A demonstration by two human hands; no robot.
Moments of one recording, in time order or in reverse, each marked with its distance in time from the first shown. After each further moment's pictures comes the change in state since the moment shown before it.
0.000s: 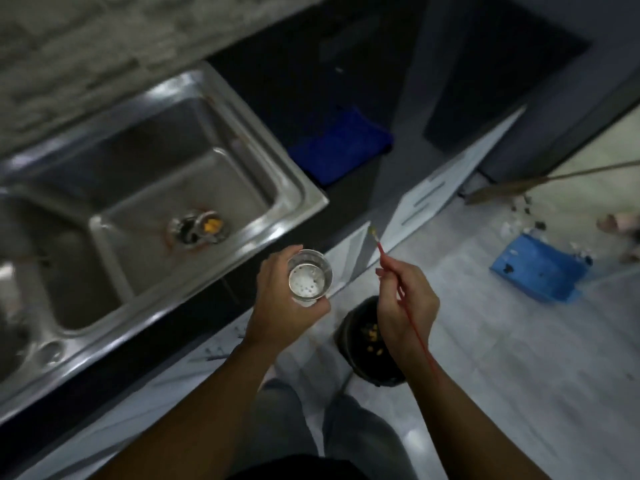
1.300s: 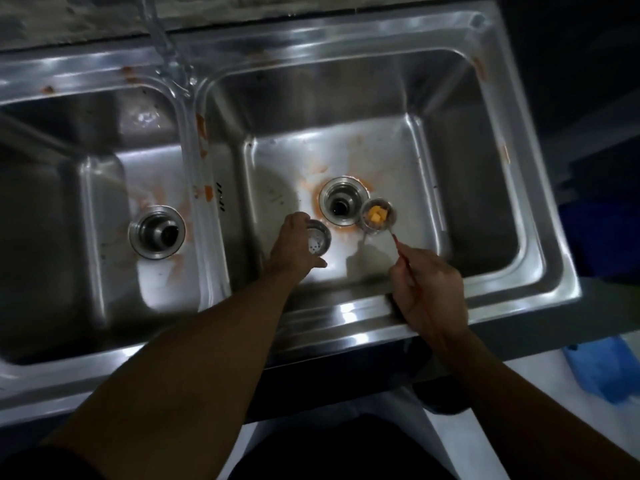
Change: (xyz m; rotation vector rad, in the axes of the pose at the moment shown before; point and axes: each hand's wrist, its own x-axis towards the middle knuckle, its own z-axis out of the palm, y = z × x) left_hand 0.094 -0.289 -0.199 0.055 -0.046 -0.607; right_hand -0.002 -0.129 0.293 -0.448 -0.843 -0.438
